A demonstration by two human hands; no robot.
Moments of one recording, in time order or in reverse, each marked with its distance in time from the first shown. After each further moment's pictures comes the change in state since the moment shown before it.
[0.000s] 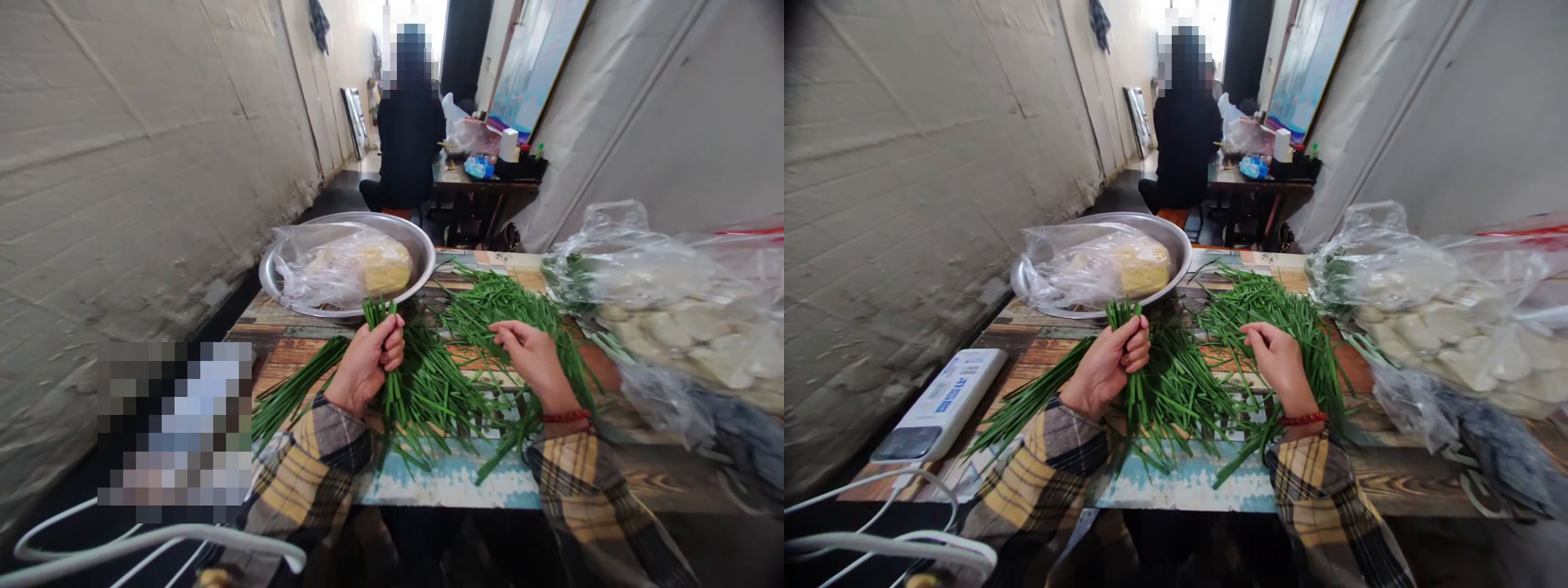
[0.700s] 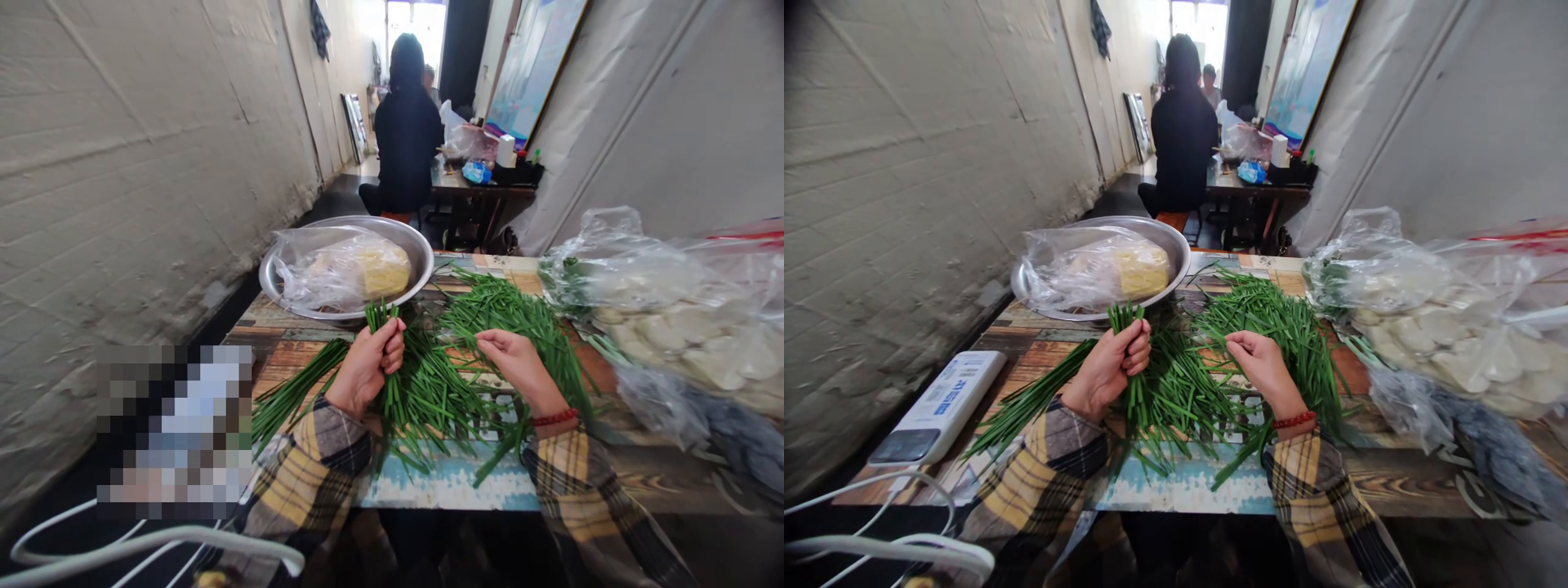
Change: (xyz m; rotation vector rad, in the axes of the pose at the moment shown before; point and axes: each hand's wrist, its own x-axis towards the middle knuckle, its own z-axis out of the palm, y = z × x) left_hand 0.001 -0.003 -0.001 0.036 0.011 -0.002; right_hand -0.004 -0.008 0.016 0.299 -0.142 0.072
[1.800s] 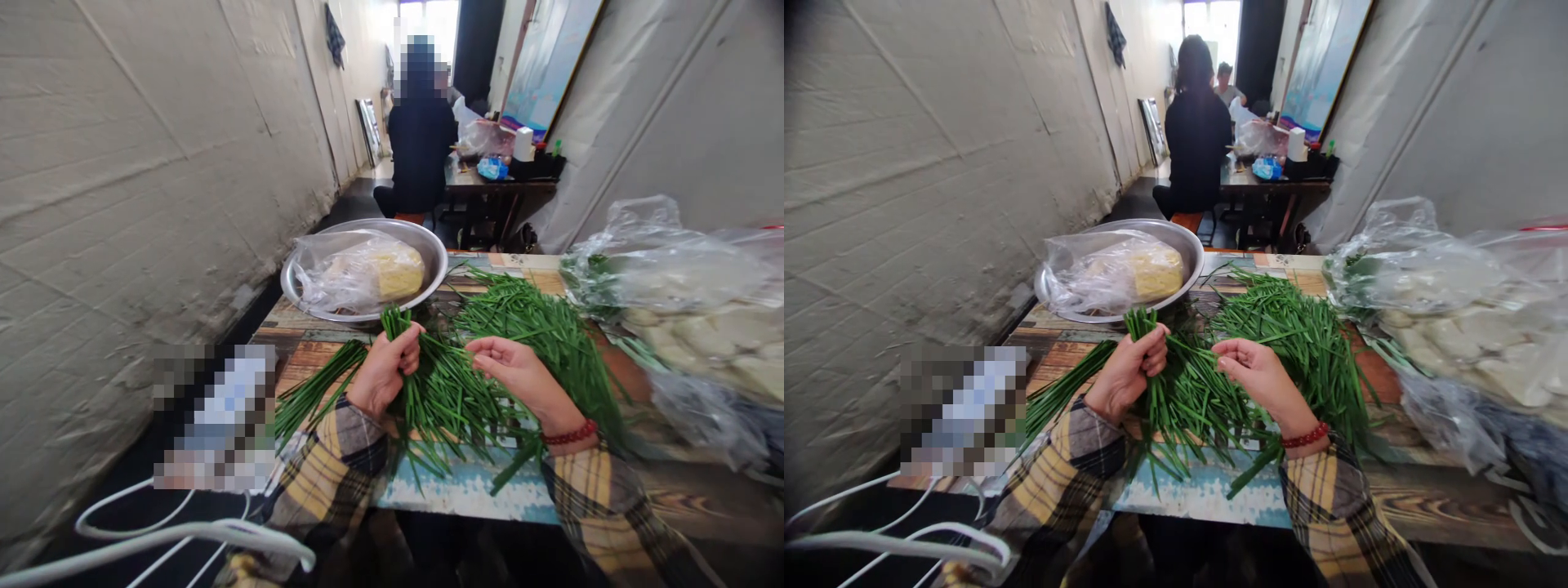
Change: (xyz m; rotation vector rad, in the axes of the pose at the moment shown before) left_hand 0.001 -0.010 0.000 0.019 0.035 0.039; right_hand -0.015 -0.028 0.021 0.298 -0.240 0.052
